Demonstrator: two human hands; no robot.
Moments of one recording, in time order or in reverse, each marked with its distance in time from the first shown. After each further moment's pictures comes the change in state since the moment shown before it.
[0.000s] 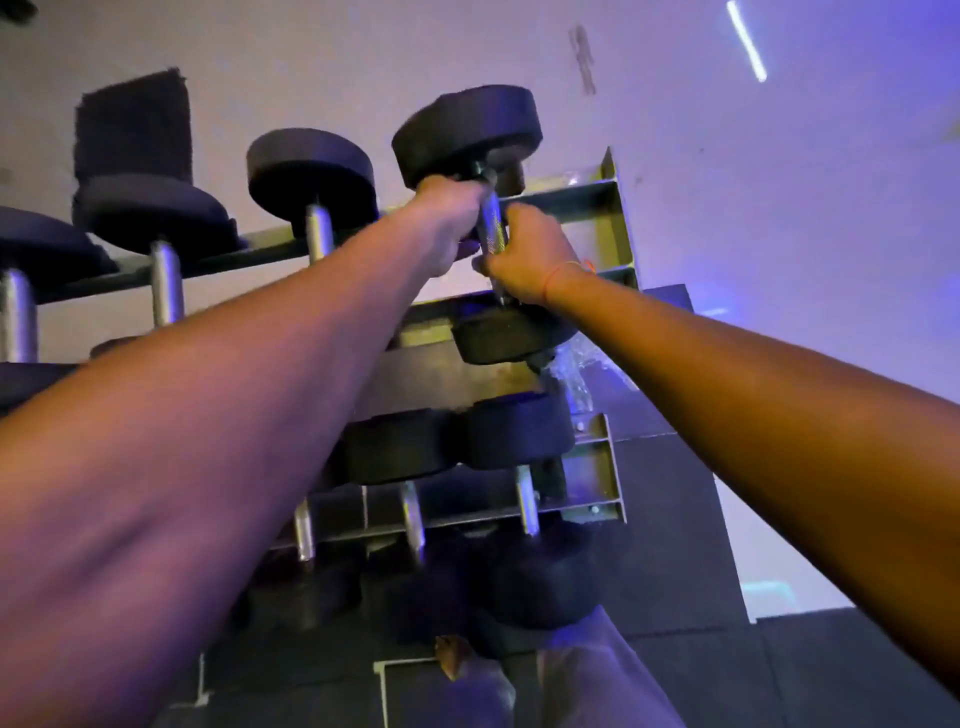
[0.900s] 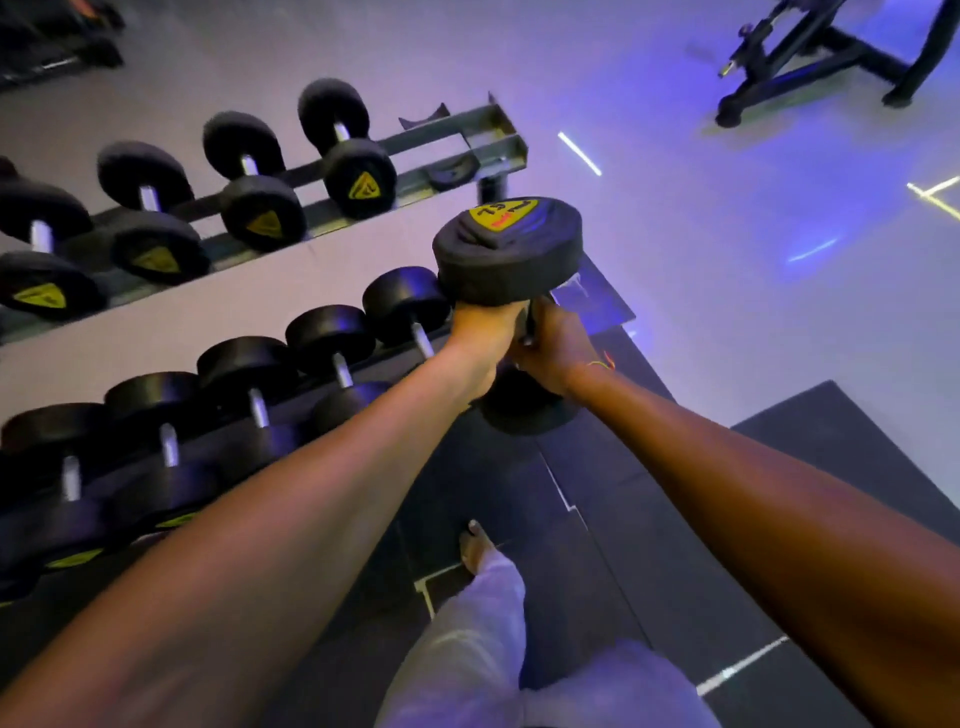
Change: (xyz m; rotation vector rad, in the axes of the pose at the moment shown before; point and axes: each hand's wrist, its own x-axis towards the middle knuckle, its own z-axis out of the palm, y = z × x) left_hand -0.550 -0.346 -0.111 -0.182 -0.251 0.367; right_hand -0.624 -0.004 0.190 -0.015 0.383 0.036
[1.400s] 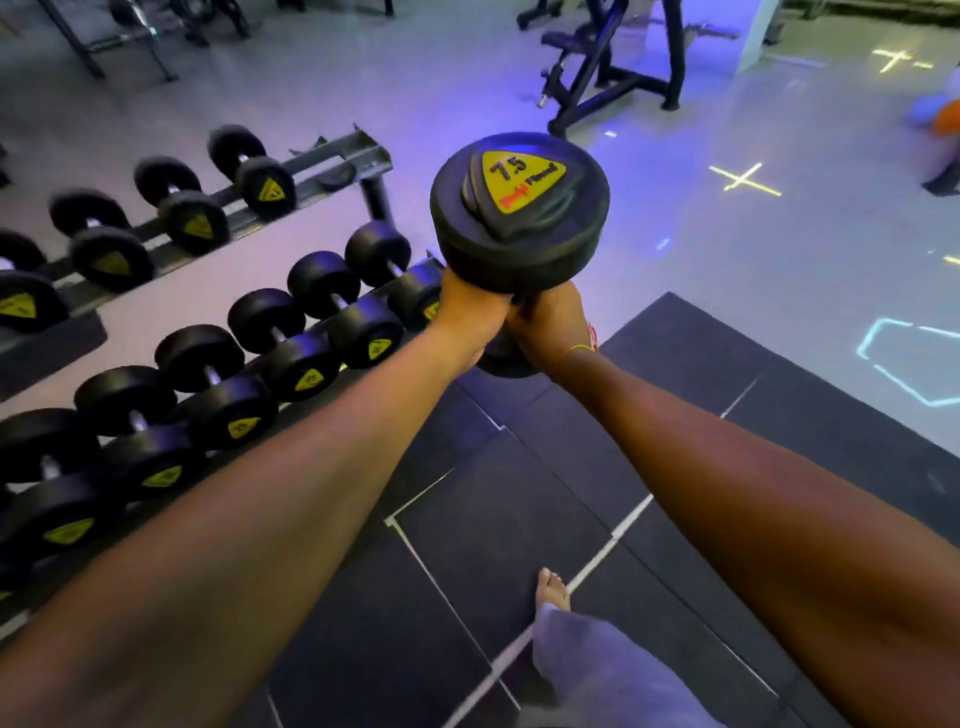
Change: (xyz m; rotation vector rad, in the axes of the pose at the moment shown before) left_hand -0.405 -0.017 0.012 0.083 -0.368 0.393; right_hand -0.413 -0.008 -0.076 0.132 0.485 0.069
